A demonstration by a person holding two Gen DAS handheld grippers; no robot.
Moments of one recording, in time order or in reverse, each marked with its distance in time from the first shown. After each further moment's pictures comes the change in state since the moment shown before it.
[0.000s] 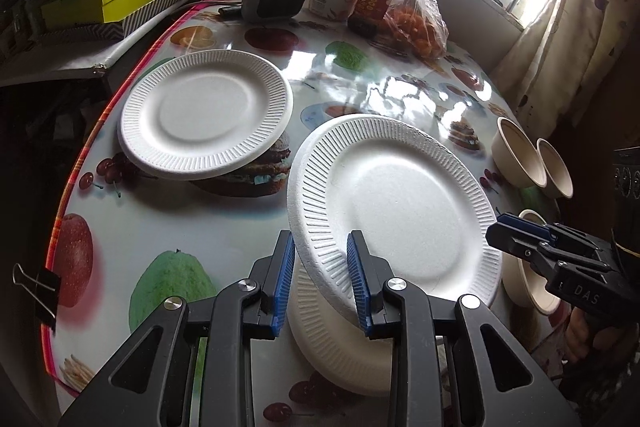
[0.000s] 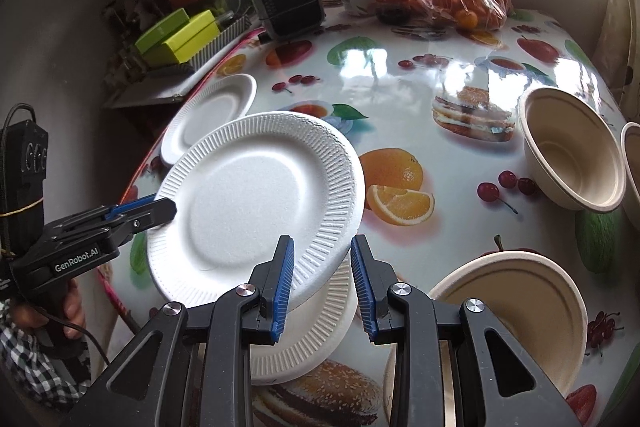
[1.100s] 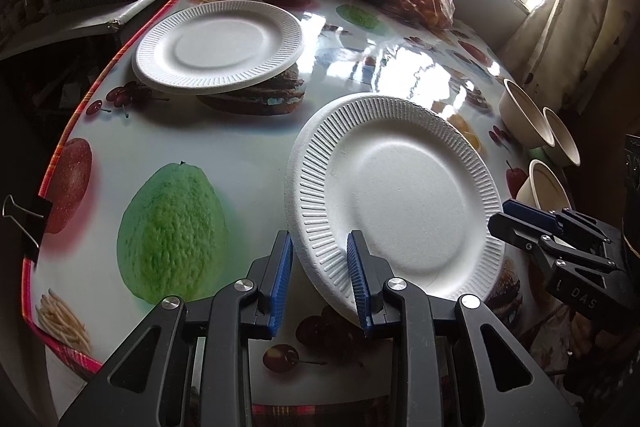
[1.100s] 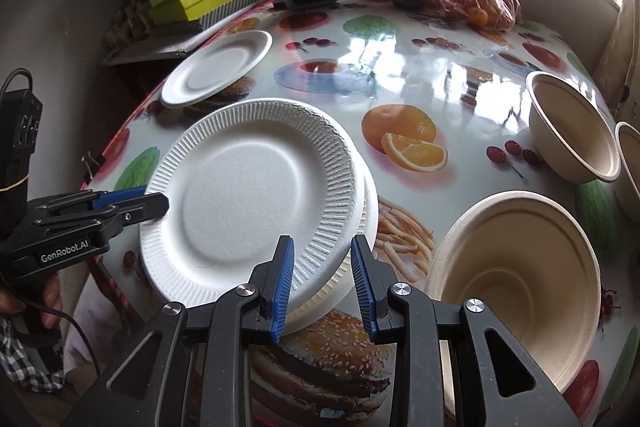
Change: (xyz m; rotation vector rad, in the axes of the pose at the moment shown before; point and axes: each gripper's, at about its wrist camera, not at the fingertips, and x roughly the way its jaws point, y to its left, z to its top) left arm 0.006 0.008 -0.048 -0.011 0.050 0.012; right arm 0.008 0.020 -0.041 -0.114 0.032 -0.085
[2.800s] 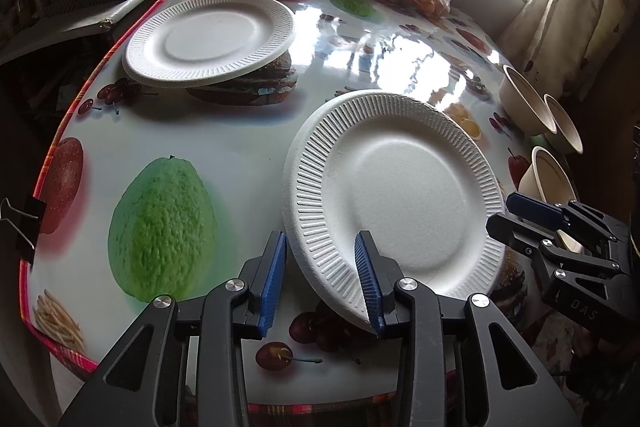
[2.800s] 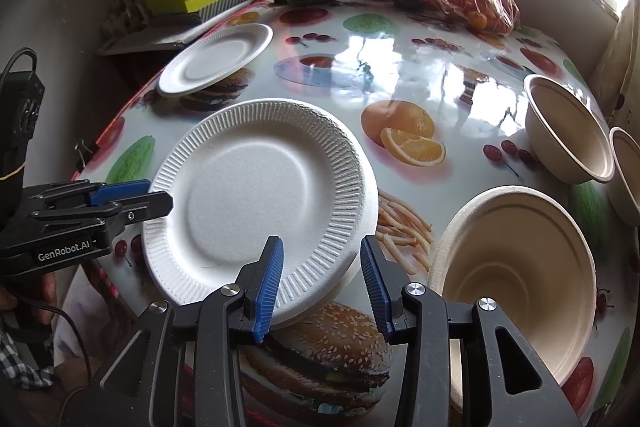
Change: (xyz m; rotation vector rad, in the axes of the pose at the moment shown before) left arm 0.007 -0.004 -0.002 0.026 0.026 0.005; right arm -0.001 0.009 -0.005 -0.027 0.002 -0.038
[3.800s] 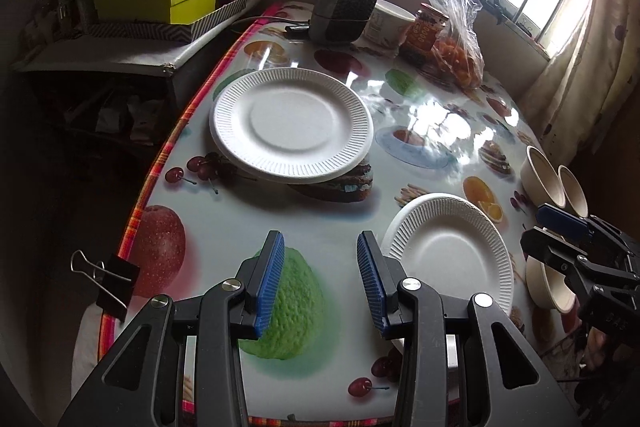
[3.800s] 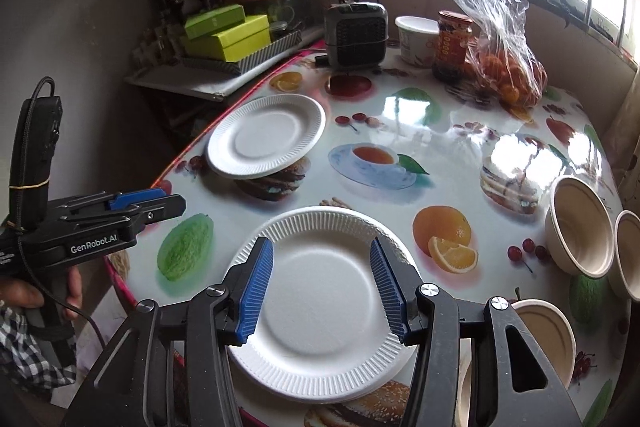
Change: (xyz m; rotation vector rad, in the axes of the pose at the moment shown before) left arm -0.058 0.062 0.046 -0.089 -0.144 0.064; right arm -0.031 0.049 0.071 -0.056 -0.119 0.069
